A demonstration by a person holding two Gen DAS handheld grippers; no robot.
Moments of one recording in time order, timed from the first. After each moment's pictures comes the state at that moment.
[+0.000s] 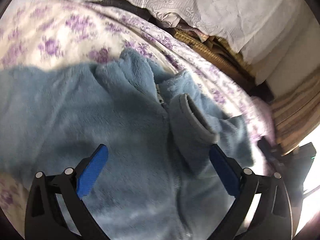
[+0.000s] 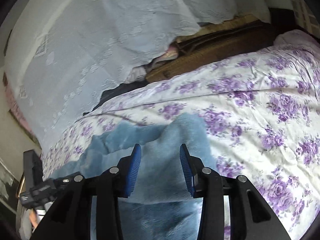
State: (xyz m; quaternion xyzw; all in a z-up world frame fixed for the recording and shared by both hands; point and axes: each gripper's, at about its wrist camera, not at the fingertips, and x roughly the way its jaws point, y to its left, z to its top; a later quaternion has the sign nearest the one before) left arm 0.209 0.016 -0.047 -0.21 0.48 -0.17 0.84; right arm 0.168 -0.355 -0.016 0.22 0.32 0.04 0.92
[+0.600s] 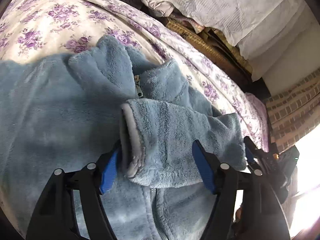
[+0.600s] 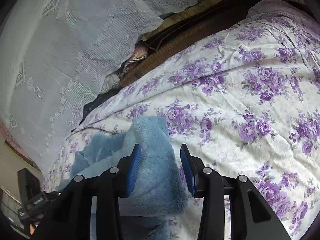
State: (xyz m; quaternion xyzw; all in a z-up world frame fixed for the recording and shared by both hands) left arm 0.225 -0.020 -0.054 -0.20 0.50 -0.18 0.82; right arm 0.174 -0.399 -0.049 0.30 0.33 0.01 0.89
